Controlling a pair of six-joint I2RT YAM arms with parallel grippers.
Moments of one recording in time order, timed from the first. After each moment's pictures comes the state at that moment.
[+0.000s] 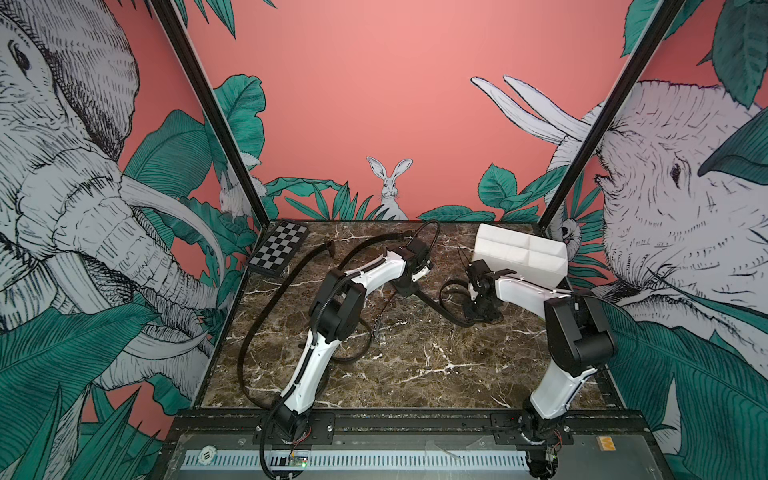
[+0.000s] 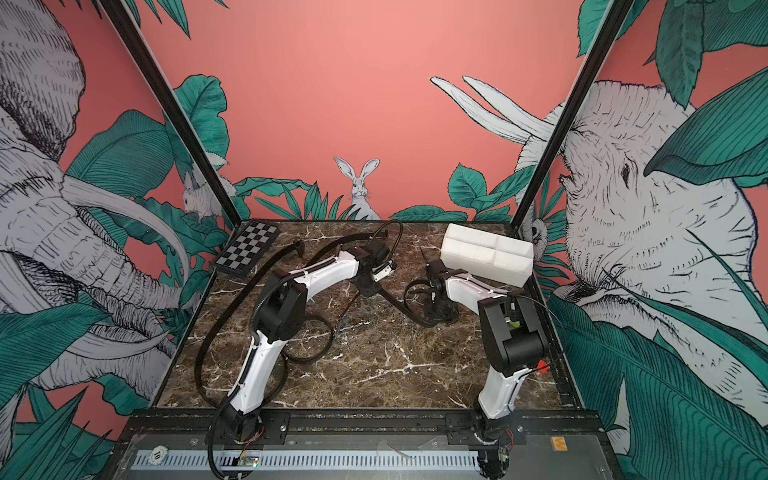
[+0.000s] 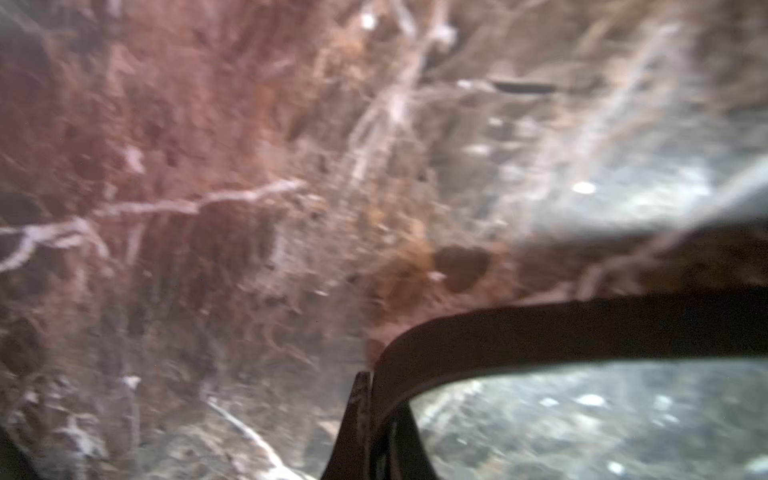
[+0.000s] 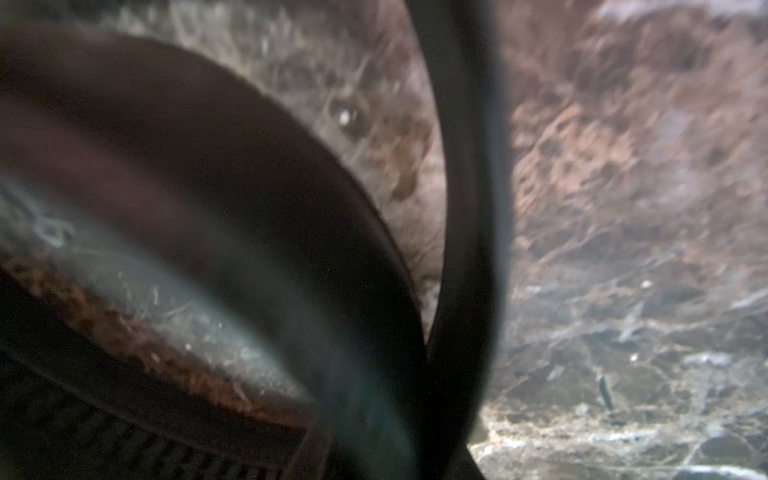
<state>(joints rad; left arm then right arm) -0.69 2.35 1.98 -0.95 -0.15 0.35 0.34 1.76 1.06 -0.79 0.00 0.28</state>
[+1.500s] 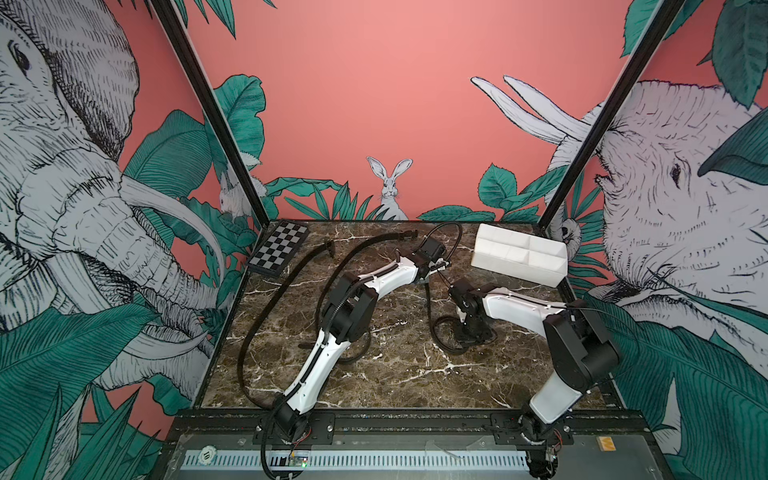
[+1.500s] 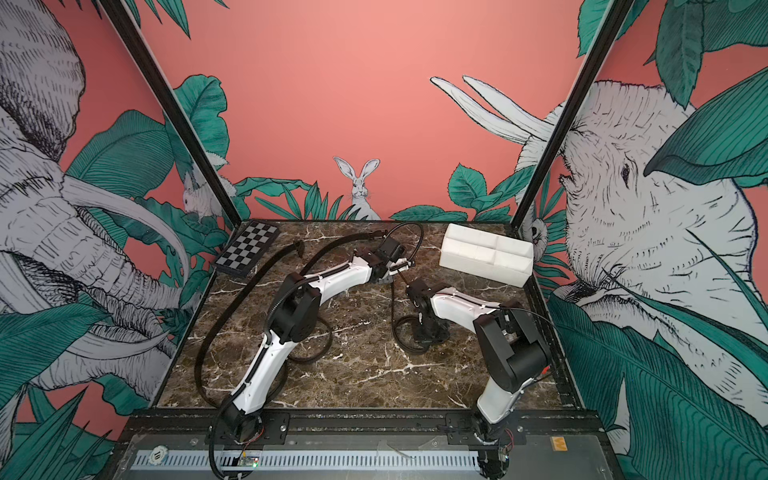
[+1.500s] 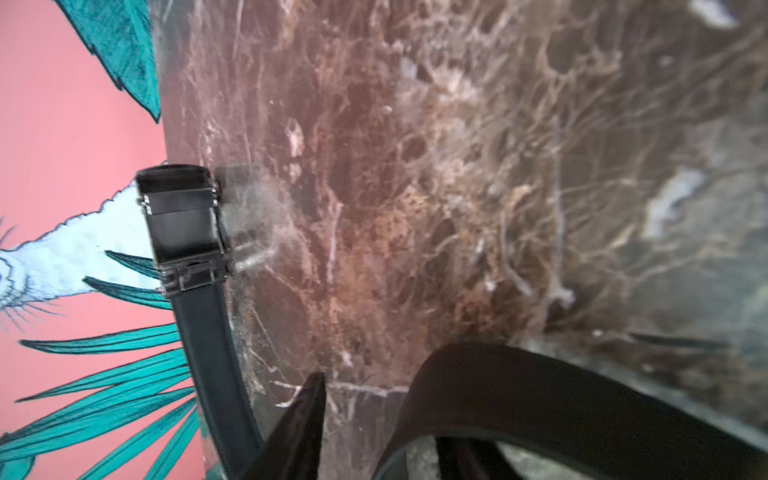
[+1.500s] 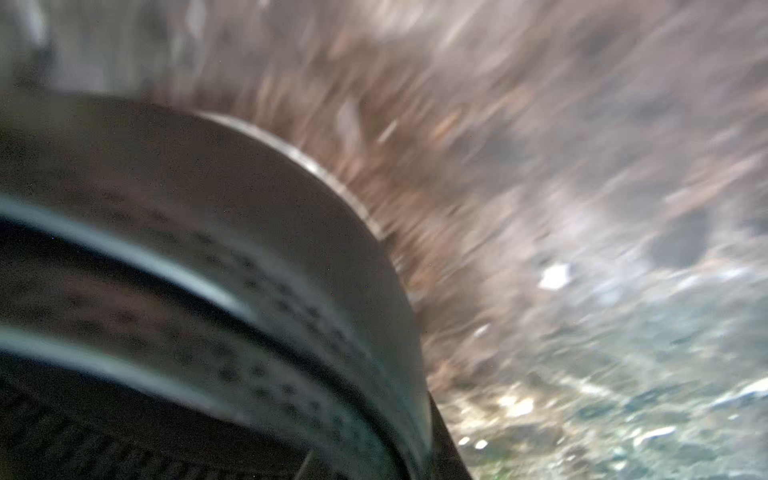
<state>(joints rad) -0.76 2.41 1.99 -0.58 -0.42 0.78 0.55 1.69 0.96 -0.93 -0.04 0.39</state>
